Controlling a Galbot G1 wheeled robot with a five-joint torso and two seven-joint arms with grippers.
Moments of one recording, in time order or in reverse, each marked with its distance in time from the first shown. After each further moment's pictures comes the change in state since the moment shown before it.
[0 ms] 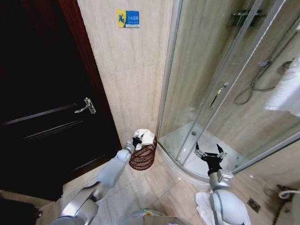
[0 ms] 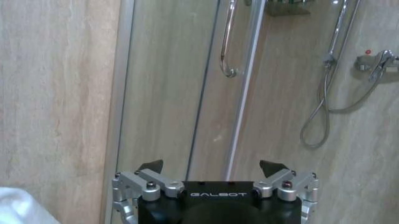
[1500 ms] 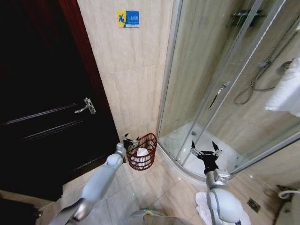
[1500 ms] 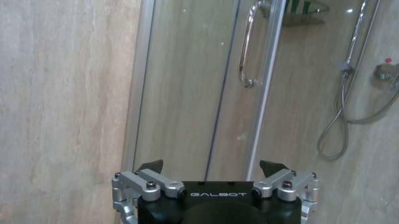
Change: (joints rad) left arm 0.287 0.178 -0.183 -0.437 -0.059 0.094 -0.065; right arm 0.004 0.001 -0.030 -0.013 -0.012 0.050 -0.029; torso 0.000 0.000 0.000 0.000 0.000
